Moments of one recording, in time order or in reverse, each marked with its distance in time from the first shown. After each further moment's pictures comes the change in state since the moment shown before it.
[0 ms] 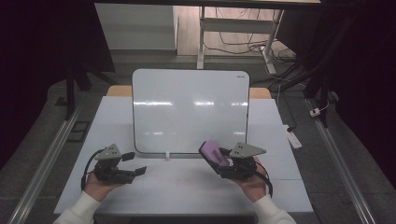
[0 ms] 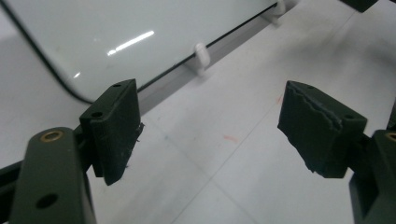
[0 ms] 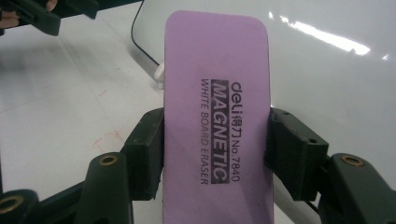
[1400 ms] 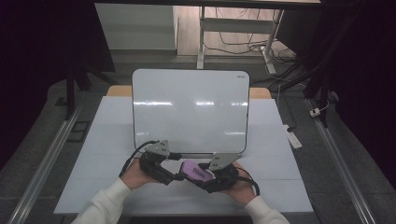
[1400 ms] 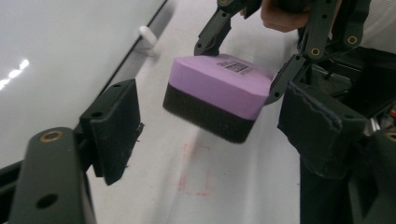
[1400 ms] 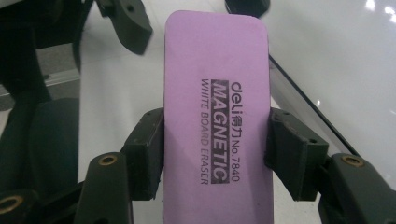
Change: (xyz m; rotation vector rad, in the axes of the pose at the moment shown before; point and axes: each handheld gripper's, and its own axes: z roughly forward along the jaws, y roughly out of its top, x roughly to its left) left arm -0.055 0.071 0.077 0.119 -0.365 0.281; right arm 0.034 -0.003 0.036 0.100 0.285 -0.157
